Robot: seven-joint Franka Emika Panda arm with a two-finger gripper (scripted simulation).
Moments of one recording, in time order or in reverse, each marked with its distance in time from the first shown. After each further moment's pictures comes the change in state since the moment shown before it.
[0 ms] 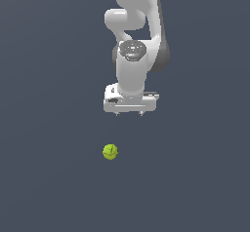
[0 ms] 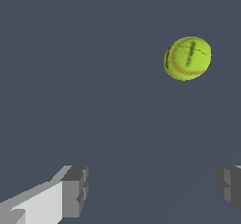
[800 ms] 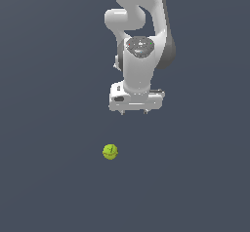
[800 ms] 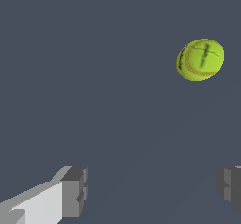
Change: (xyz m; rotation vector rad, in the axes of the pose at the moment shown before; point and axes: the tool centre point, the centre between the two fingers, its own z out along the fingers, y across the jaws) arm -0.002 -0.021 -0.009 0.015 -0.002 -0.013
